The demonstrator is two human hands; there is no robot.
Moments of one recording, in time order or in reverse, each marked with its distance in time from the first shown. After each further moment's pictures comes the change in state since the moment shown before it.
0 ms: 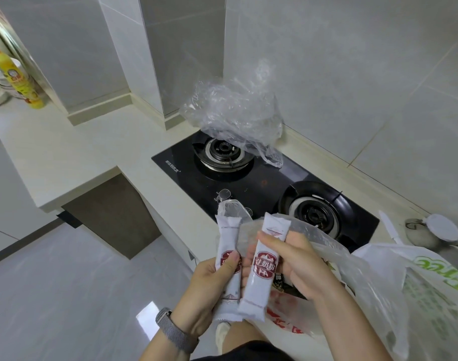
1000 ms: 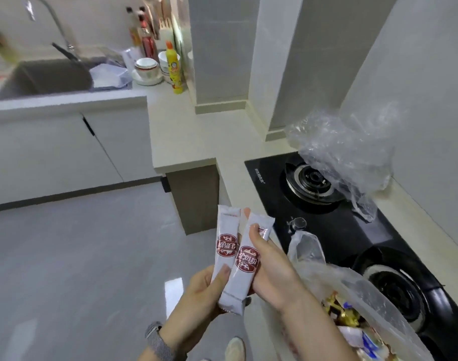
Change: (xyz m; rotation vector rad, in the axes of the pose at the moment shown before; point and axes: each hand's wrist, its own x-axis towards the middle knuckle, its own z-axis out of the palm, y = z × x) left_hand -0.068 0.006 -0.065 -0.103 0.375 0.198; right_hand 0.023 -0.003 0.141 0.198 -0.520 0.297
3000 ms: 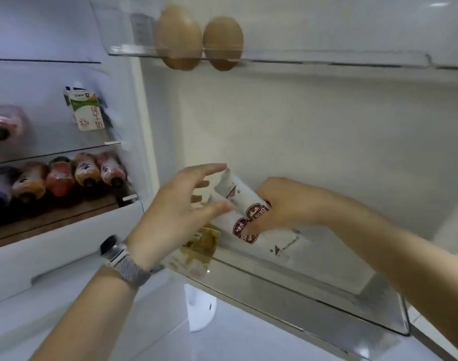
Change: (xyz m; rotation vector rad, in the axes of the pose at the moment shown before) left_hand -0.651 0.079 -0.537 0.670 1.518 0.678; right_hand -0.158 0.437 0.736 -1.927 -1.616 -0.718
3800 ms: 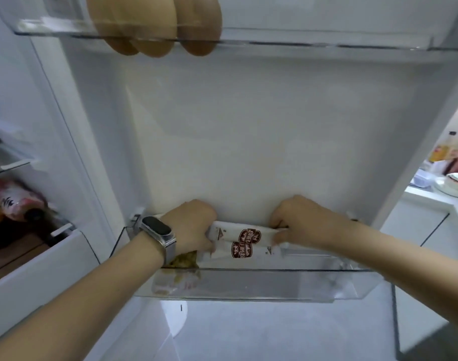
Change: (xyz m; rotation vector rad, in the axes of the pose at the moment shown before) left_hand 0.071 -0.059 0.042 0.818 -0.770 0.326; right_hand -0.020 0.049 0.054 -0.344 0.202 0.353
